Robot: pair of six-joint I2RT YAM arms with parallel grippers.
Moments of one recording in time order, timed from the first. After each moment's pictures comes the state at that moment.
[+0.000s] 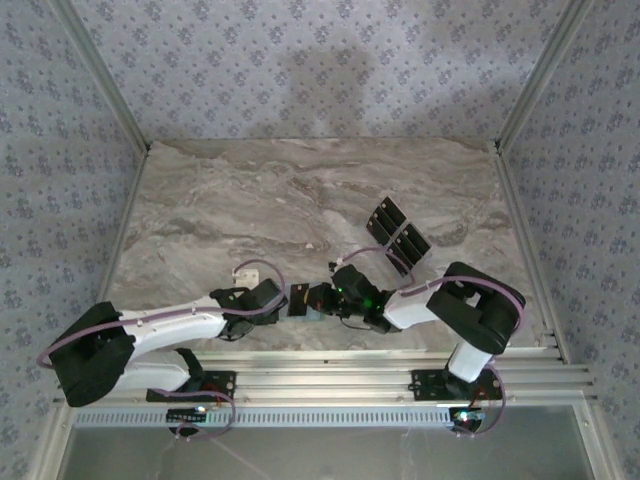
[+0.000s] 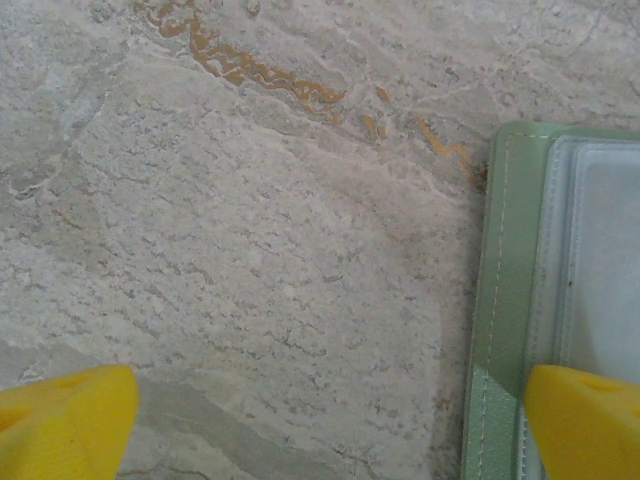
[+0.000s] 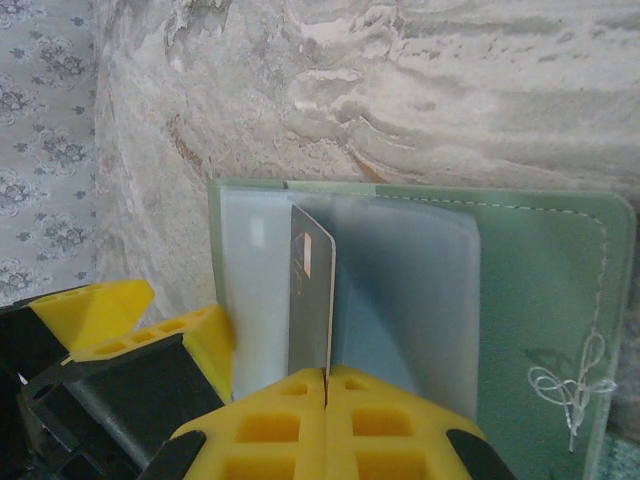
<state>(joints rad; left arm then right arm) -0.95 1.23 0.49 -0.56 -0.51 -0.91 0.96 1.68 0.52 0.59 -0.16 1.15</state>
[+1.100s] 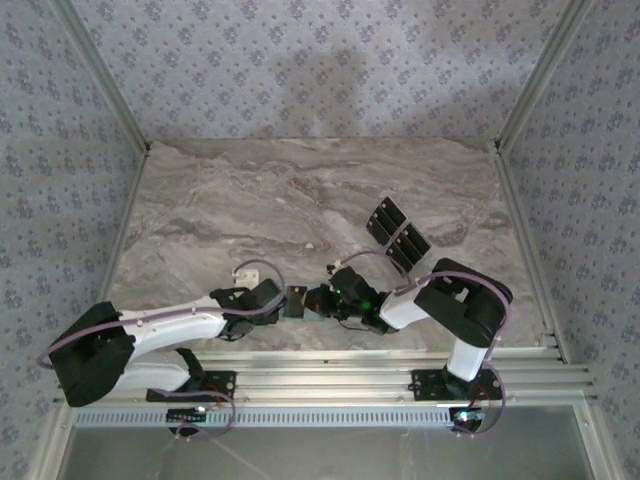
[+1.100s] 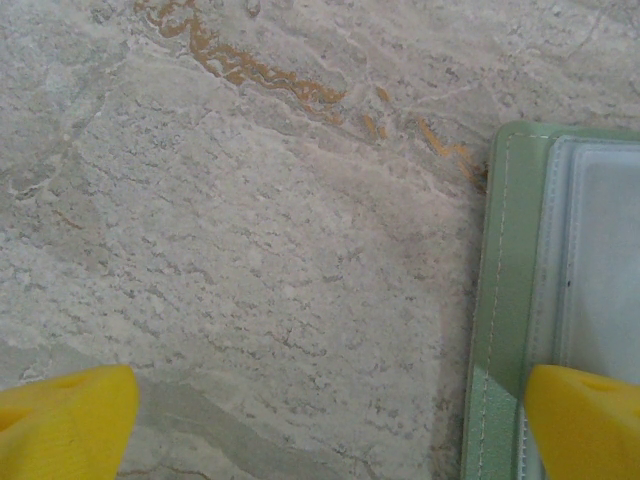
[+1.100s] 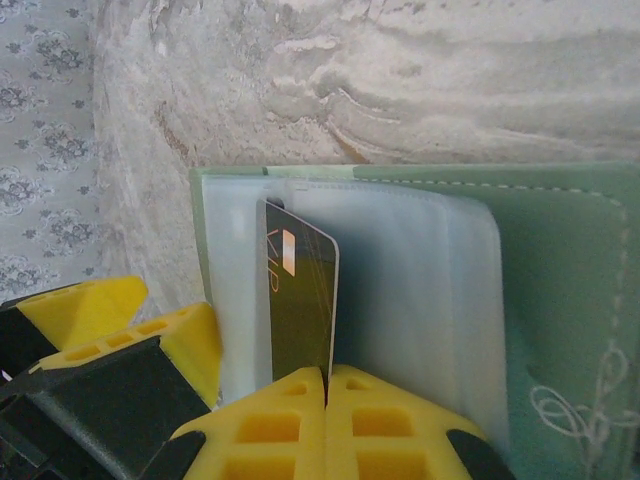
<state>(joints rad) -0.95 1.23 0.49 -0.56 -0.51 -0.91 0.96 1.75 0.52 0.67 -0.20 1.18</state>
